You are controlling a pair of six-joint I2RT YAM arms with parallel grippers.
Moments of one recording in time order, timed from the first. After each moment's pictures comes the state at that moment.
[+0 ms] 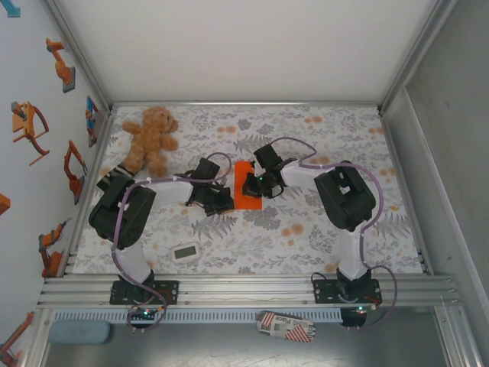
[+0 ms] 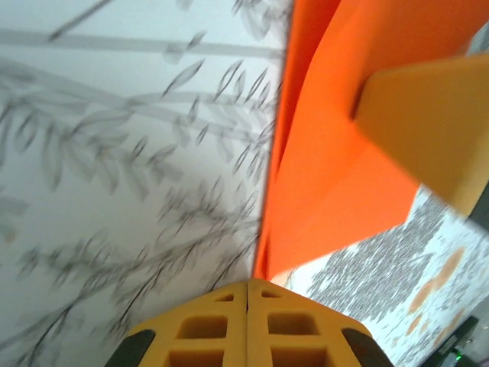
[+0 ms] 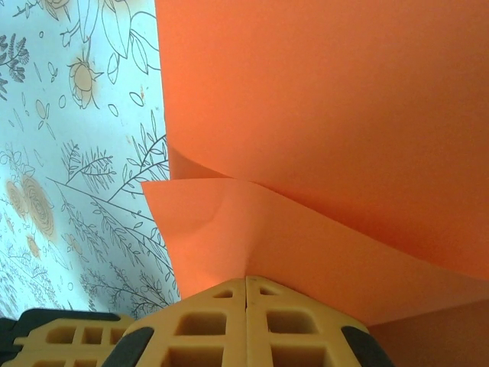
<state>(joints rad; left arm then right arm) -0.62 1.78 0.92 -0.32 0.46 -0.74 0.60 2.03 1.24 -0.31 -0.49 0.69</state>
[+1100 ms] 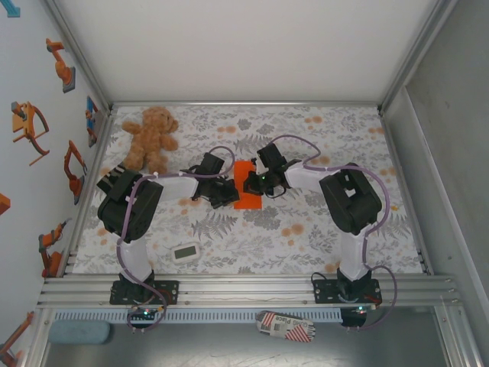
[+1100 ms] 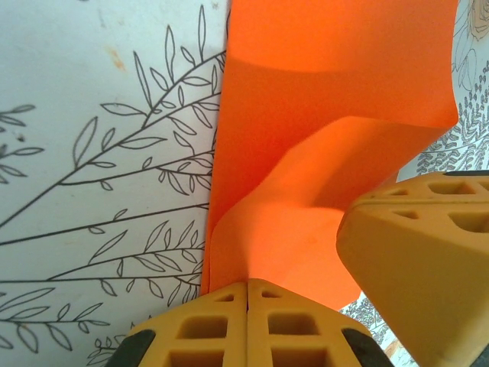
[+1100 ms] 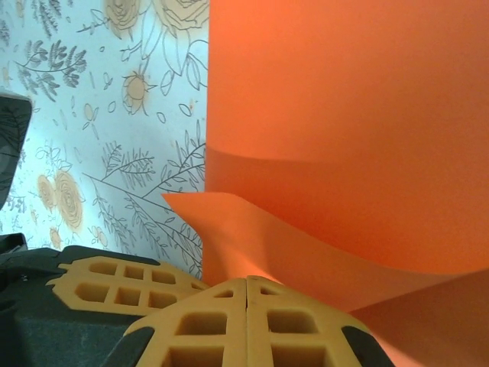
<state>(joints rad) -0.62 1.88 1.00 -0.20 0.43 -0.83 0.59 1.97 1.18 -0.23 -0.50 0.65</state>
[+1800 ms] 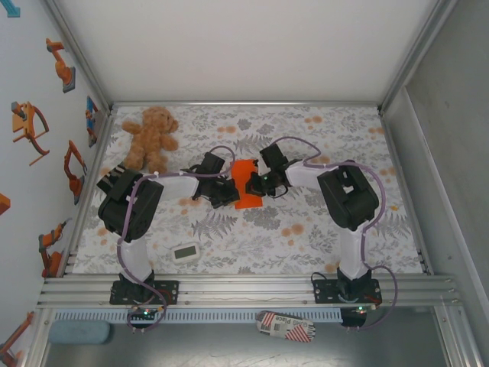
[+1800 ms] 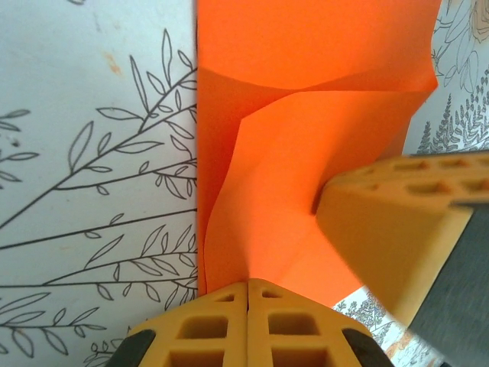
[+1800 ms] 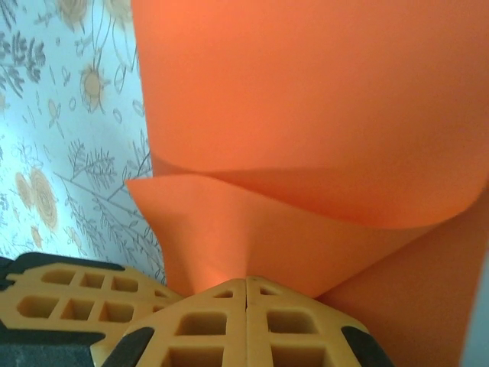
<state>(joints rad) -0.62 1.89 1.01 -0.22 0.43 -0.83 0.54 2.03 1.21 -0.25 -0.54 0.61</state>
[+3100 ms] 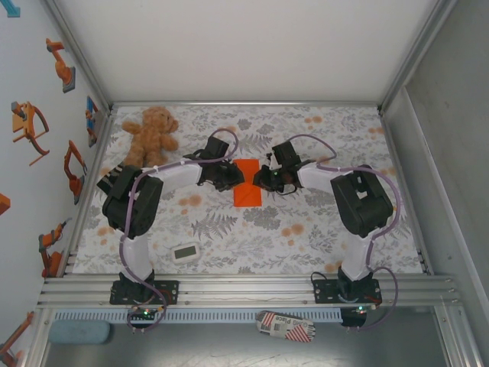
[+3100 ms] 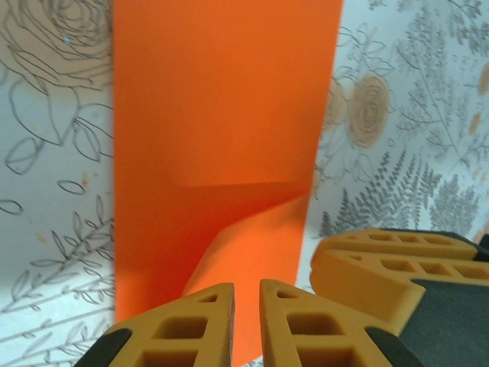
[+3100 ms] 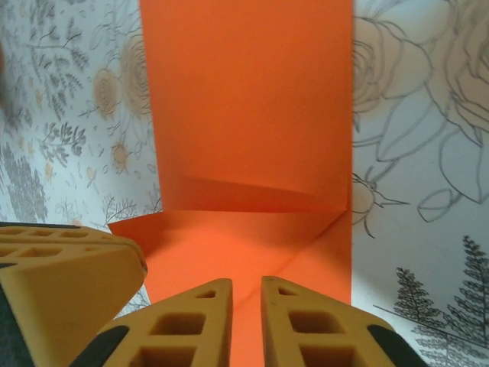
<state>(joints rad) -0.61 1.93 1.22 -0.31 0.36 -0.84 0.50 1.90 1.10 -0.16 -0.48 0.74</state>
